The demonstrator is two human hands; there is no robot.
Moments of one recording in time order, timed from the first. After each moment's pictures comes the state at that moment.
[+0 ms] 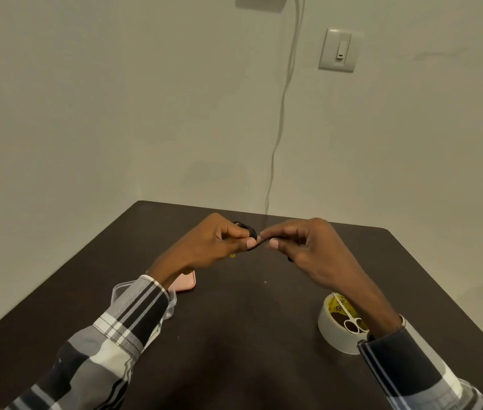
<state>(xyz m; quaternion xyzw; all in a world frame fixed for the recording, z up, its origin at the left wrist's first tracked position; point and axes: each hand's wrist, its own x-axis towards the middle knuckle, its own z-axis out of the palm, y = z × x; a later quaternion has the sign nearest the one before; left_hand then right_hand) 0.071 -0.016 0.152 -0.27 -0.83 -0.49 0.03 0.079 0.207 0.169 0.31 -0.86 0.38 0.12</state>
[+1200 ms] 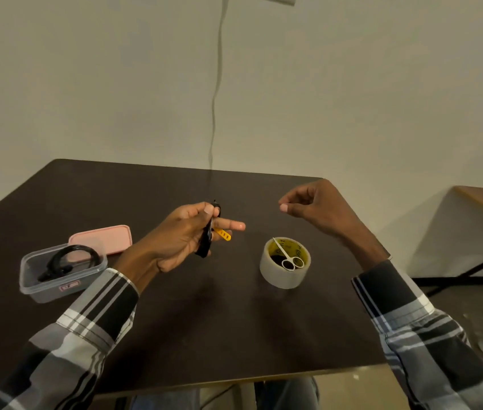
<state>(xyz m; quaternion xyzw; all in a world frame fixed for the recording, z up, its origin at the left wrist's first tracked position) 0.083 0.051 0.101 -0.18 -0.63 -0.74 -0.17 0.063 0.319 0.144 0.12 -0.92 0.36 0.09</state>
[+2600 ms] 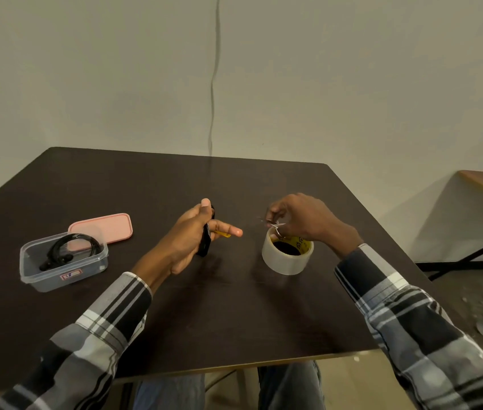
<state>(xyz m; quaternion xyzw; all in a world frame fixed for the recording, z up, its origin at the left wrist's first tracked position) 0.077 0.070 0.066 -0.09 -0.67 -0.73 -0.13 0.043 0.308 0.104 0.19 -0.98 0.08 0.02</state>
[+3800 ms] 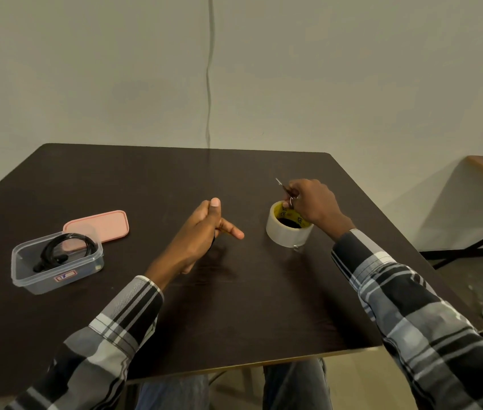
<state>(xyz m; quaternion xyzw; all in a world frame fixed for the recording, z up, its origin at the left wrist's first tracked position) 0.066 0.083 0.048 -0.12 -0.76 -0.64 -0.06 0.001 0.332 0.074 0.04 -0.98 0.14 0.11</state>
